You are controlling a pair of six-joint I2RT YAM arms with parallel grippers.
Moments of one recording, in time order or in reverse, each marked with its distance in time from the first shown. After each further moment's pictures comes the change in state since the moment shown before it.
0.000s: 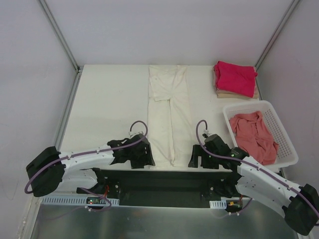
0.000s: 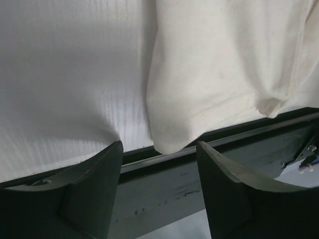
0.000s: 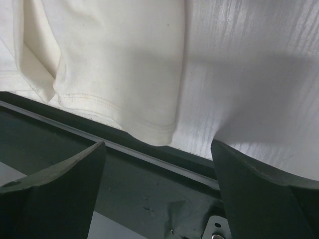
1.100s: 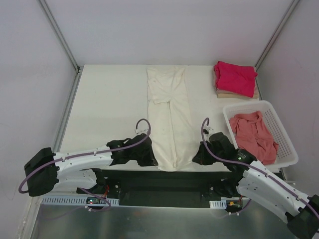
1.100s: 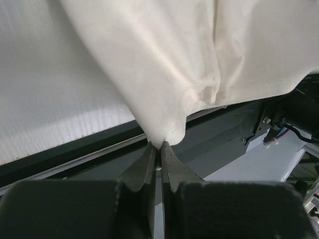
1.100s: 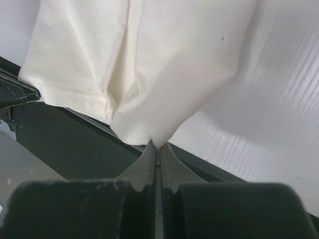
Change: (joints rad) left arm -0.089 -0.002 0.059 0.069 -0.002 -0.042; right arm 0.010 -0.137 0.023 0.033 -0.037 -0.081
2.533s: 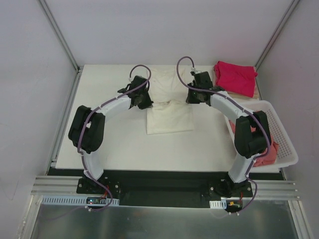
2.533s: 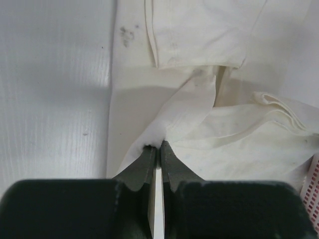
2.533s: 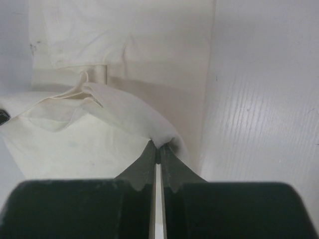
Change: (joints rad) left arm 0.610 0.703 0.764 0.003 -0.025 0.411; right arm -0.344 1.133 0.953 0.212 0.116 -0.331
